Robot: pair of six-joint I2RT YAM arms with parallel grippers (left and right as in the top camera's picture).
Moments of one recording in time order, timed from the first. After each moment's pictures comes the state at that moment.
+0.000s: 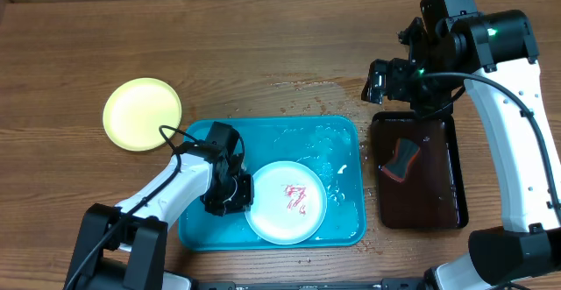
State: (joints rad) left arm -0.29 1.58 0.75 -0.79 0.33 -0.38; right arm 0.19 1.72 1.93 -1.58 -0.27 0.28
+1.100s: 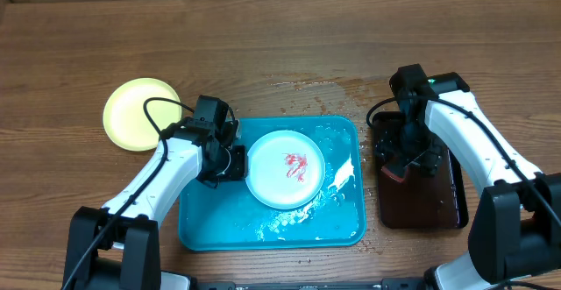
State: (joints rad) left arm -0.23 1.59 0.90 -0.75 0.27 -0.25; right arm 0.19 1.73 1.25 -1.26 0.02 0.70
